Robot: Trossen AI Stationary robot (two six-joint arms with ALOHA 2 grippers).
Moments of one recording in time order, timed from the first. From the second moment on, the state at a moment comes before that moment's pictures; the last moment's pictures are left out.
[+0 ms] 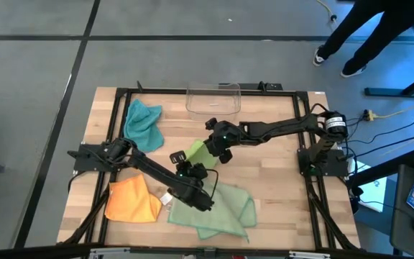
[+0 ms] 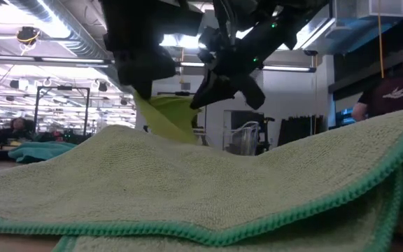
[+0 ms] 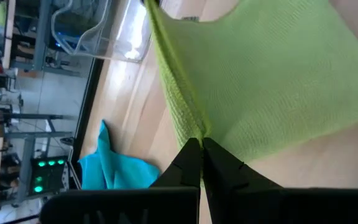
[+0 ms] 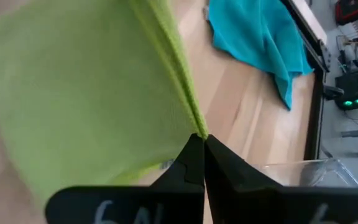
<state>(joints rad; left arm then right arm) -0.42 2.15 1.76 -1.55 -0.78 -1.00 -0.06 1.78 1.15 -0.08 0.10 -0.80</state>
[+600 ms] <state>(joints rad) -0.36 2.13 1.67 -1.53 -0.73 -1.02 -0.07 1.80 1.15 -0.02 0.16 -0.82</state>
